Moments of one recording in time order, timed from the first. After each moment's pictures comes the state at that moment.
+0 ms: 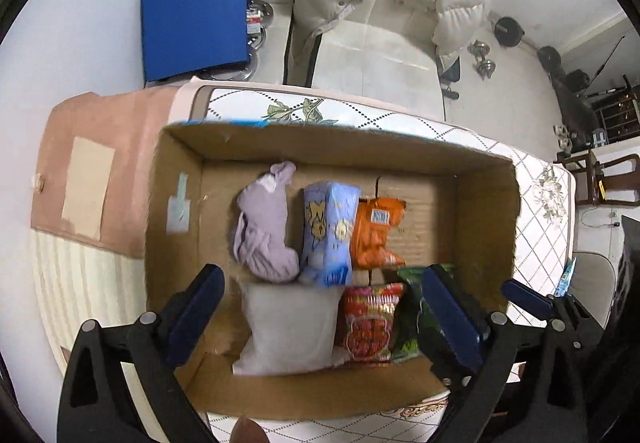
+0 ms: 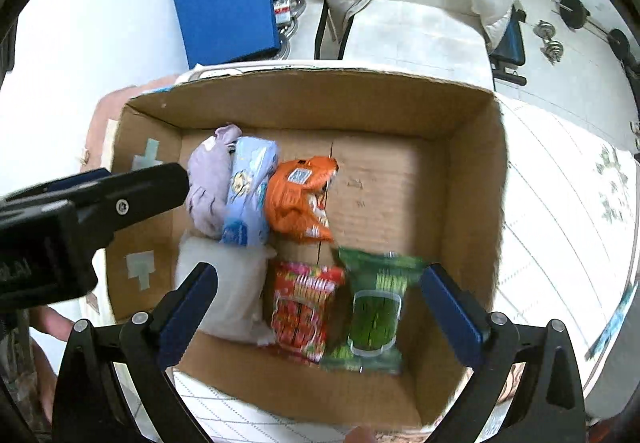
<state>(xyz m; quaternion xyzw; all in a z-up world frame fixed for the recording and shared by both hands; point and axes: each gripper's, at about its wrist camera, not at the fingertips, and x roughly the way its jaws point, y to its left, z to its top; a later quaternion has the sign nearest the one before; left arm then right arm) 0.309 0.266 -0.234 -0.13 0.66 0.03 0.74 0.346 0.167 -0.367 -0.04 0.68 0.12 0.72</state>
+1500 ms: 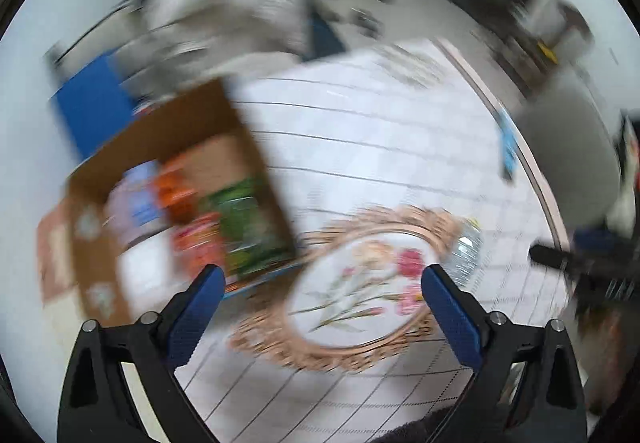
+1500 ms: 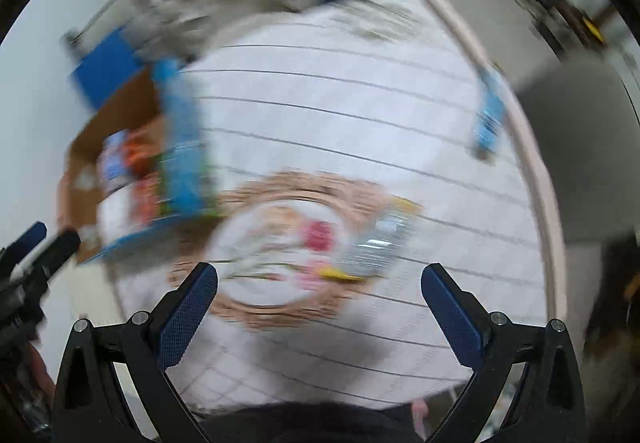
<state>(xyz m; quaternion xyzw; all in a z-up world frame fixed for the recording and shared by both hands) 0.184 -0.026 -0.222 0.11 0.60 -0.14 0.78 0.137 -0.162 -0.291 0.13 0.66 -0.10 0.73</state>
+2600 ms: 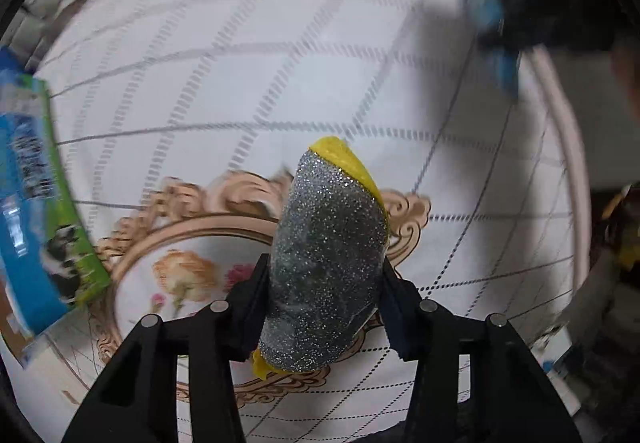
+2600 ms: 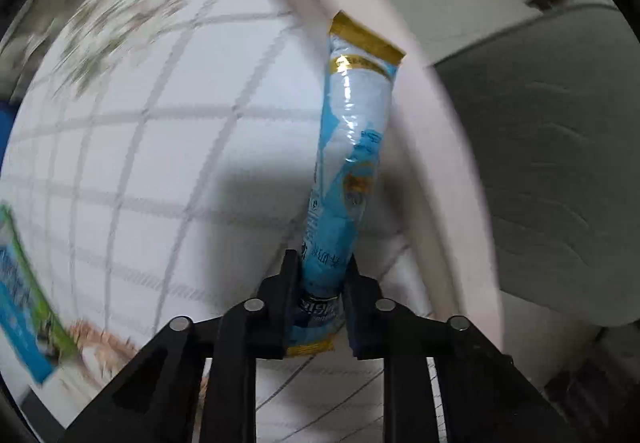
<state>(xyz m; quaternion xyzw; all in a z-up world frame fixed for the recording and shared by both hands) 0.206 -0.170 -0.371 0.12 0.73 -0.14 0.66 0.307 -0.350 -0.448 0.12 0.75 -0.13 0.63</state>
